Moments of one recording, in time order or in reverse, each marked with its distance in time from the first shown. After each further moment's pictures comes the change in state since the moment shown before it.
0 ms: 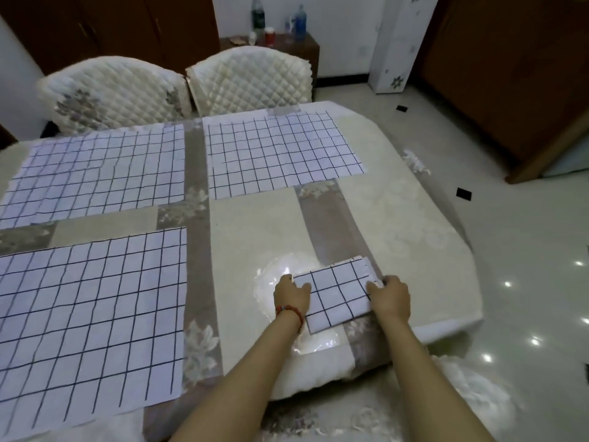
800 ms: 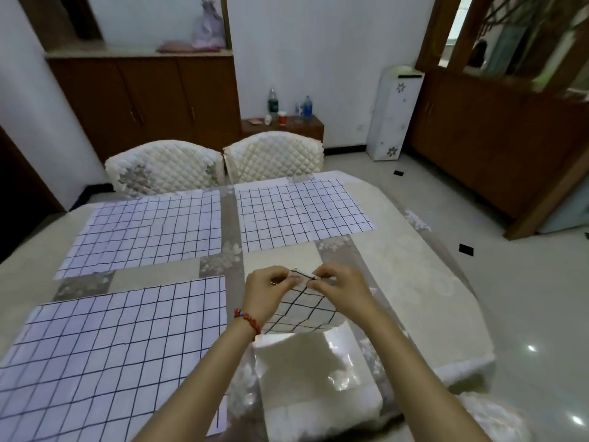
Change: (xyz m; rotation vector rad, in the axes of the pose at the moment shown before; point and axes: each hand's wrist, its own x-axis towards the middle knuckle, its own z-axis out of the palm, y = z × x) left_hand -0.049 0.043 -0.167 -0.169 0.083 0.706; right_hand -0.128 -0.163 -0.046 0.191 -0.278 -0.778
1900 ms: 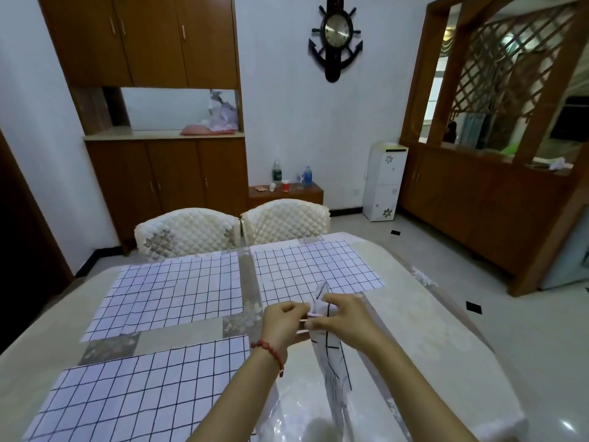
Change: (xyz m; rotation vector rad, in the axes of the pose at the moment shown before) left_hand -0.014 0.074 -0.062 -0.502 -0.003 -0.413; right_hand -0.008 -0.101 0.010 0.037 0.004 -0.023
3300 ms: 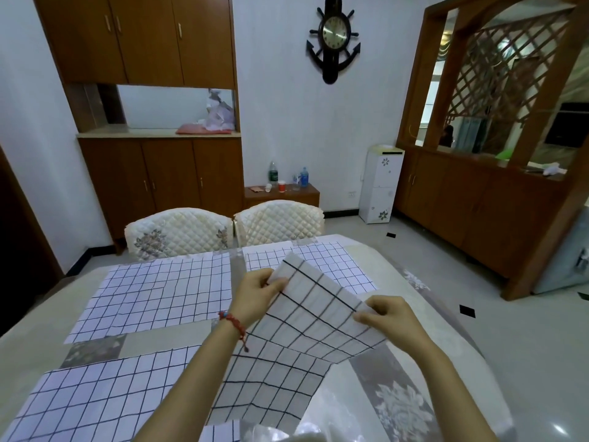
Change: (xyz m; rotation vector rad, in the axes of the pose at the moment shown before) left_hand 0.037 0.035 -0.023 0.492 -0.029 0.471; right_hand -0.006 0.055 -0.073 0.064 0.129 0.021
